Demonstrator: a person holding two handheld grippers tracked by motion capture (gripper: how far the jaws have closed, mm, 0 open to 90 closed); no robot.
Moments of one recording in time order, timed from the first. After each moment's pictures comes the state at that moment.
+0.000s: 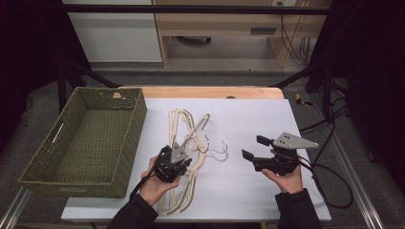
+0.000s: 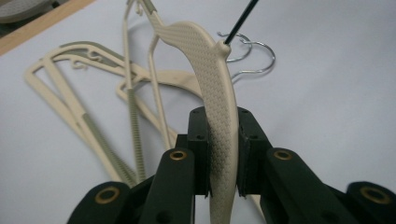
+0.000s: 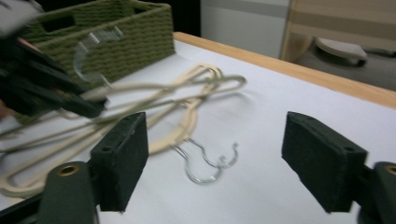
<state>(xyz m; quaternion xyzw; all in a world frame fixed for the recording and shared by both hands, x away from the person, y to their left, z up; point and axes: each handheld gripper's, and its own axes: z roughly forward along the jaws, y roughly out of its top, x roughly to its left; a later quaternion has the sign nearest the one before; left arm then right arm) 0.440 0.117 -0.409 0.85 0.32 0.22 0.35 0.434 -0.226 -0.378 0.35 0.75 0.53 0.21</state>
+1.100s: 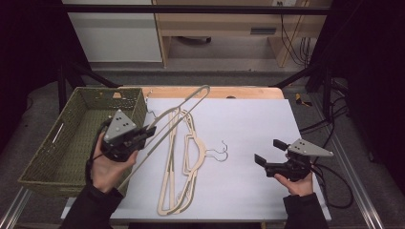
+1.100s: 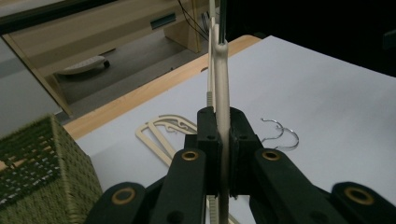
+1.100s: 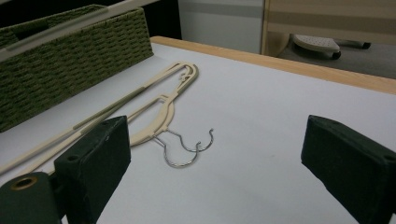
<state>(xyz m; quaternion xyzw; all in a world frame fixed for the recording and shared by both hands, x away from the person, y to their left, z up) 0.429 0.207 -0.279 0.78 0.32 0.27 0.46 0.424 -0.254 -0.391 0.39 0.72 0.53 0.22</state>
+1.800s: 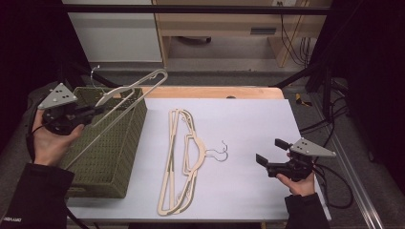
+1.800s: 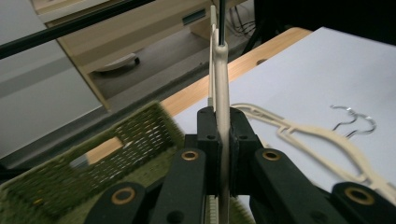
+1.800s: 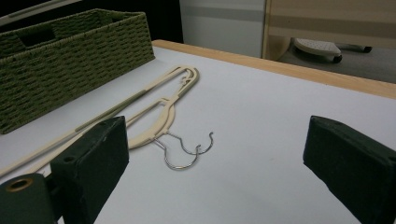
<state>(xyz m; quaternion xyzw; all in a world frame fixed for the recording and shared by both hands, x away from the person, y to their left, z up) 0.474 0.332 -0.258 0.78 0.34 0.31 0.42 0.423 -0.258 -0.389 0.39 0.72 0.54 0.22</state>
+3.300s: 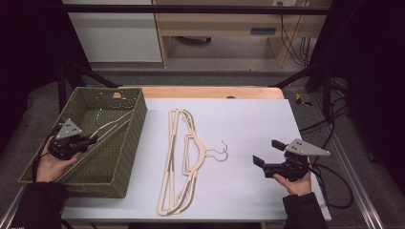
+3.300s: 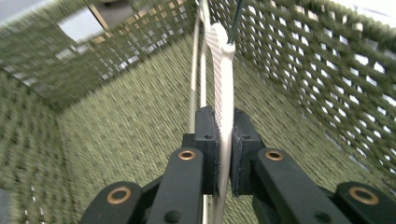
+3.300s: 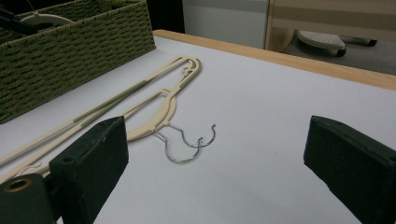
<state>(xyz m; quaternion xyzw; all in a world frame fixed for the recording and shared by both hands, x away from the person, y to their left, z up) 0.485 0.384 -0.388 0.83 0.37 0.27 0.32 0.427 -0.251 -0.395 0.38 0.73 0.53 0.21</state>
